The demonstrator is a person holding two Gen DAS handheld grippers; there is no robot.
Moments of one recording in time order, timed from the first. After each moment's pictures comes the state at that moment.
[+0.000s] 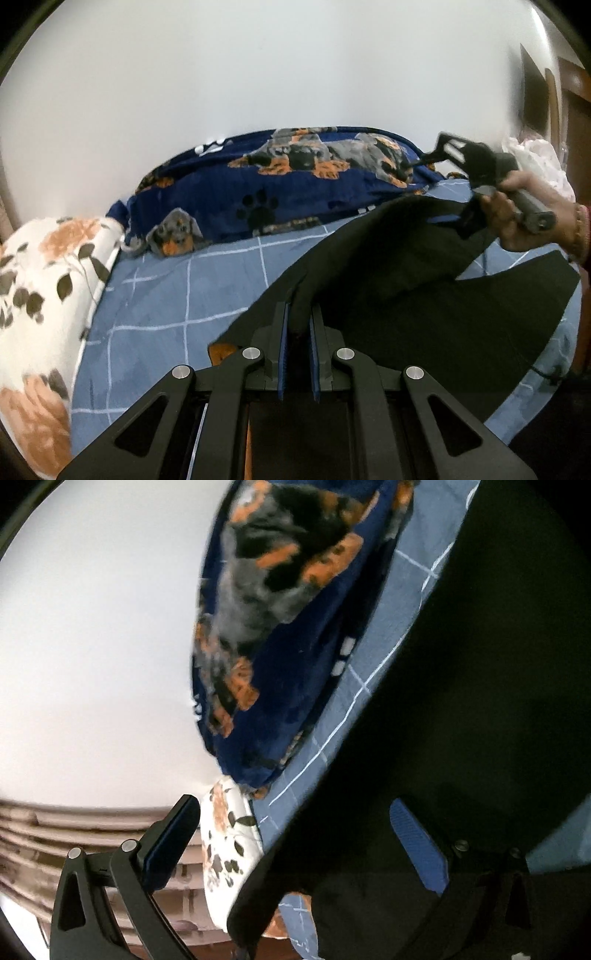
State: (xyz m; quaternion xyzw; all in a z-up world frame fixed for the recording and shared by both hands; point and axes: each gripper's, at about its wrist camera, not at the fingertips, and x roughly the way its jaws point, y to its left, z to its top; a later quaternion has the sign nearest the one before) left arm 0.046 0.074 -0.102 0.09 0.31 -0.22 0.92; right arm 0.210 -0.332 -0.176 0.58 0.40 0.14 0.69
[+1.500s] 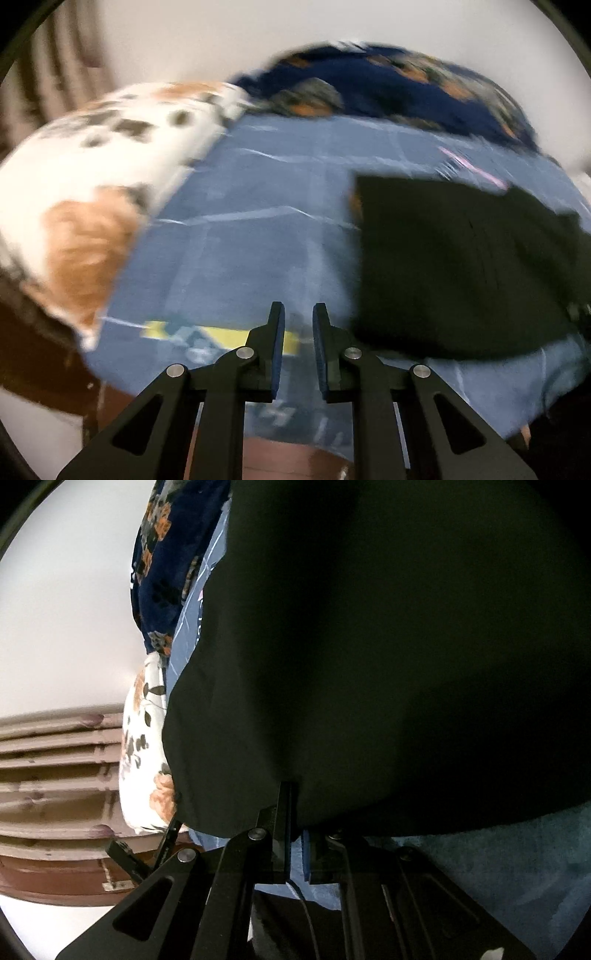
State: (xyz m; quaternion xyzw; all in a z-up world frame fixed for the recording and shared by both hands) left arm -0.024 0.190 -0.166 0.04 0.43 0.00 0.90; right arm -0.021 -0.251 -0.259 0.49 0.52 0.14 0.68
